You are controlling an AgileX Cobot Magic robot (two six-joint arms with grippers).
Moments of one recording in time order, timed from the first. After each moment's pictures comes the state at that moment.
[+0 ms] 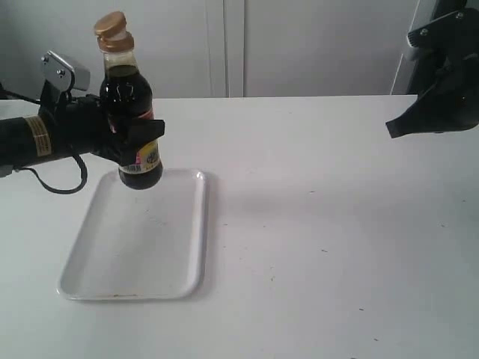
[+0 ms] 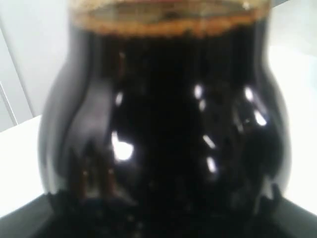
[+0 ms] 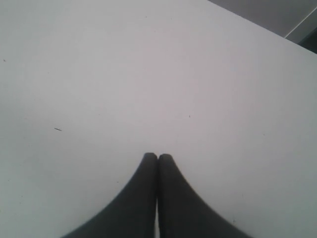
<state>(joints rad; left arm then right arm) -0.15 1.79 -0.90 1.01 -0.88 -0.63 0.02 1.52 -1.04 0.38 0.39 -0.73</state>
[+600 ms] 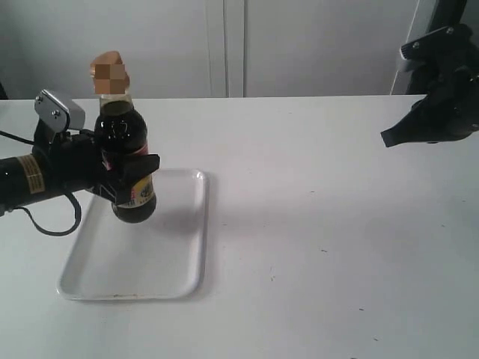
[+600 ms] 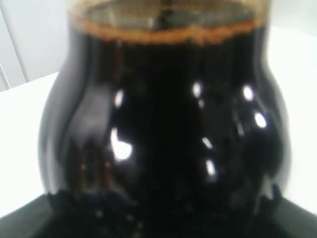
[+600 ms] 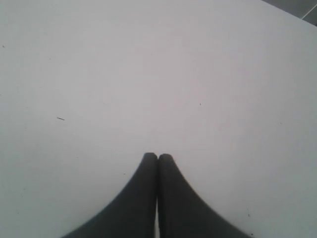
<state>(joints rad) -0.15 1.79 -0.72 0.91 -0.94 -0.47 0.02 1.57 -1.04 0.39 0.40 -0.73</state>
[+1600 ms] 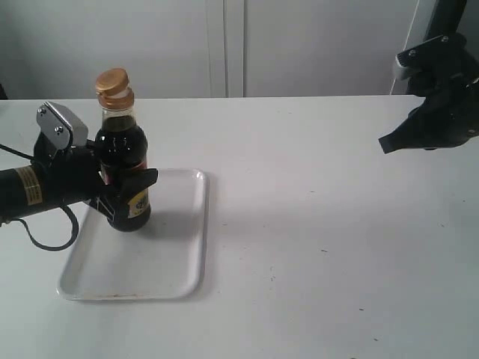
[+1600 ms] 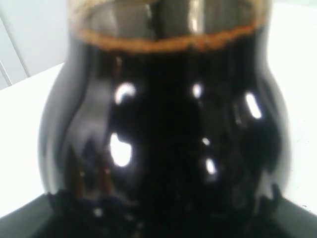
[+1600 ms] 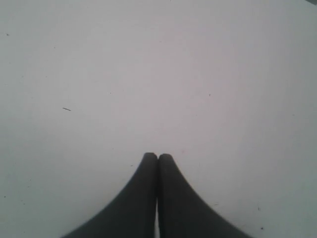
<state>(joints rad) -0.15 1.79 -0.68 0.90 -0.94 -0.35 0.02 1.59 -1.04 0.40 0.42 -0.73</state>
